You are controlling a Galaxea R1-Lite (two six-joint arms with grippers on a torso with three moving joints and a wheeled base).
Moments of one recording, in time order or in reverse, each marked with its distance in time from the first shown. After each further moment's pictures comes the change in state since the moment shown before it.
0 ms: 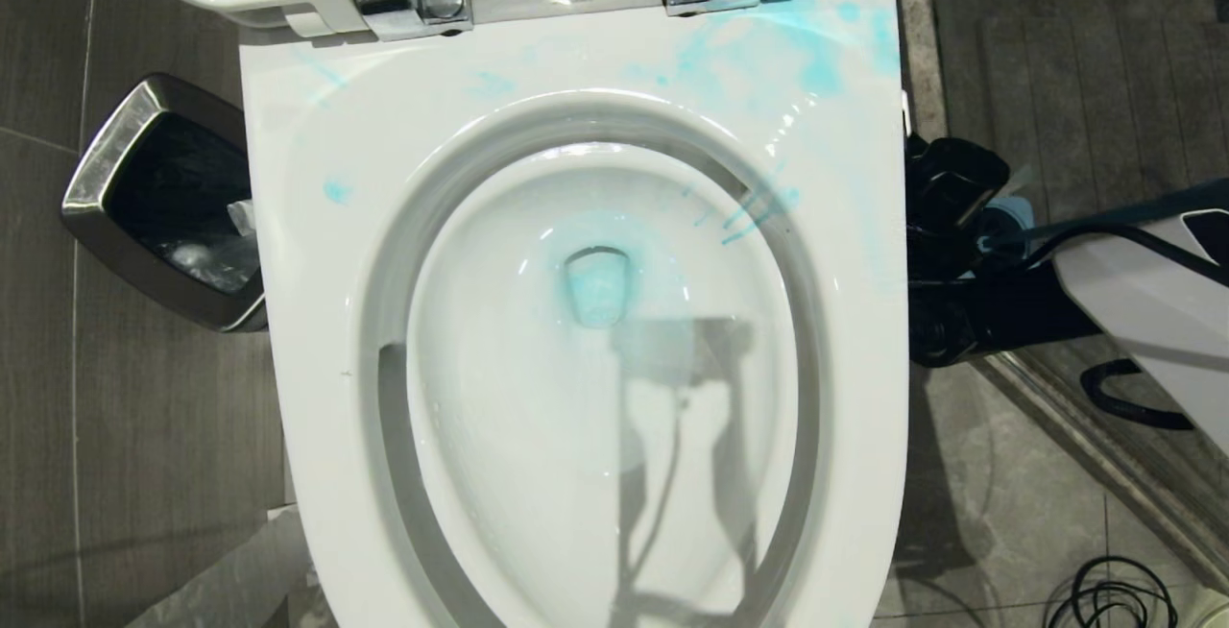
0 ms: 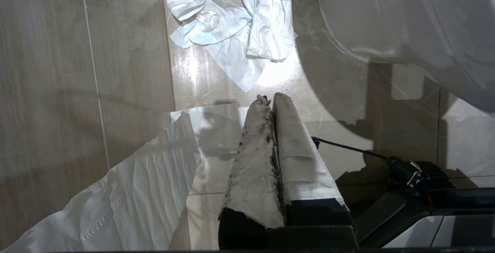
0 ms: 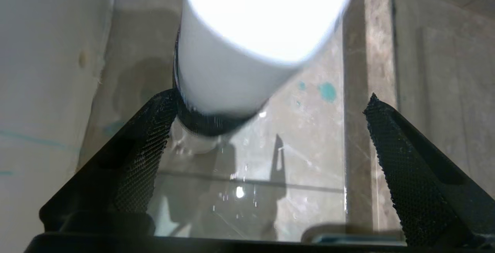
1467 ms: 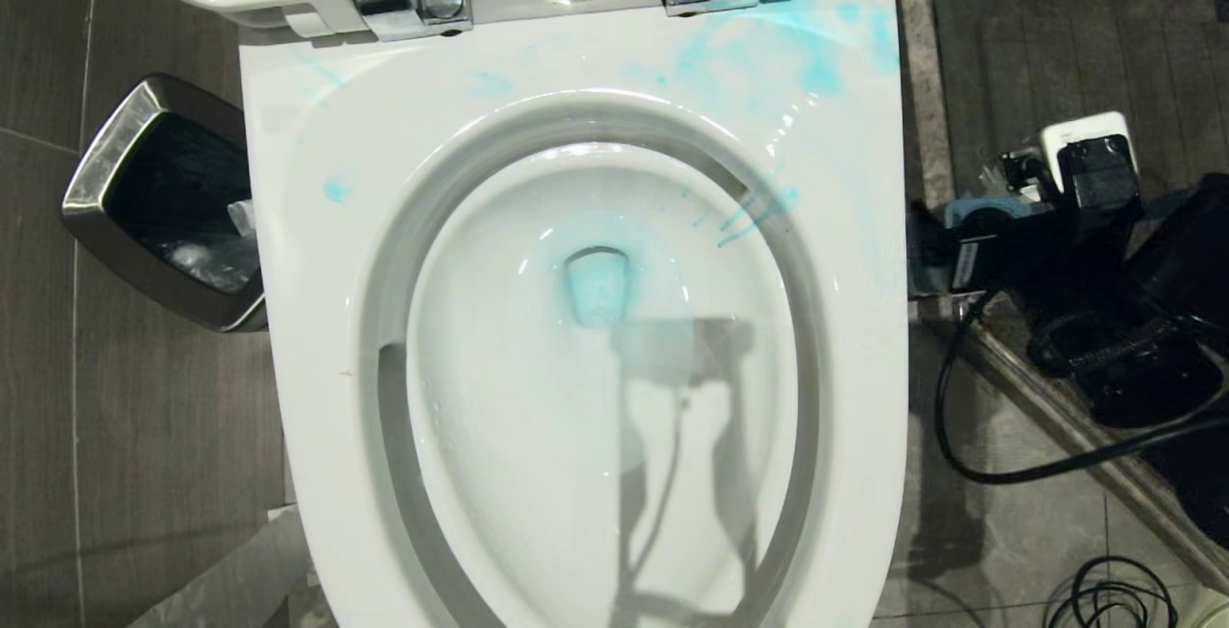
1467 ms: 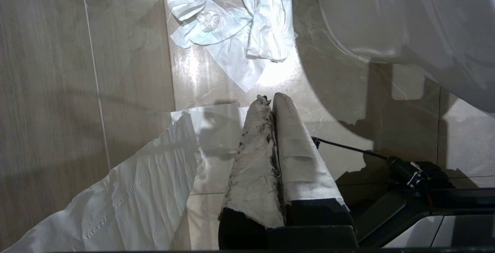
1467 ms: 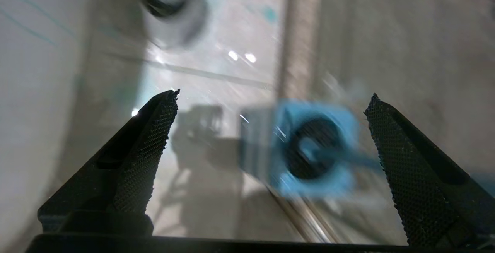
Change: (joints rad) left arm 0.000 0.000 0.000 0.000 0.000 0.000; right arm 0.060 -0.601 0.804 -0.012 -0.163 0.007
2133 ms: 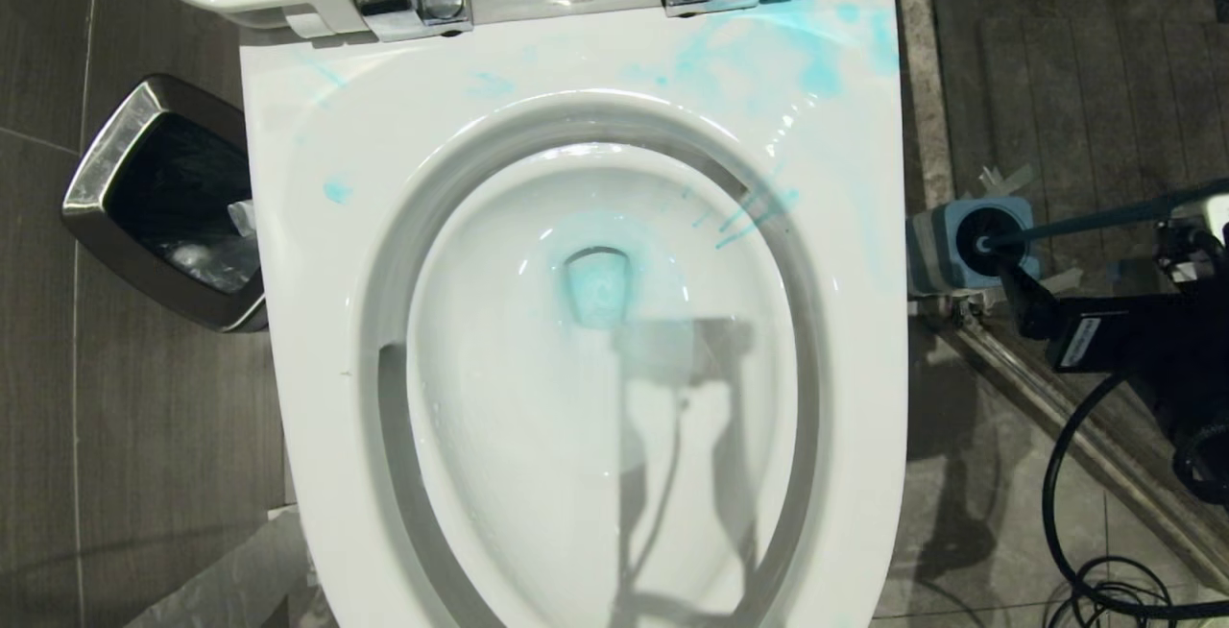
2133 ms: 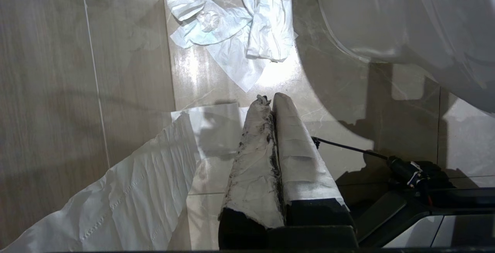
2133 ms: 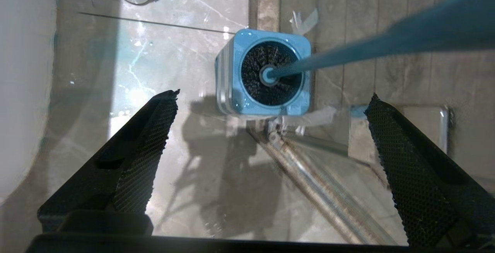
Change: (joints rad) left arm 0.000 0.000 0.000 0.000 0.000 0.001; right arm -0.054 -0.224 0.280 0.038 -0.002 0.140
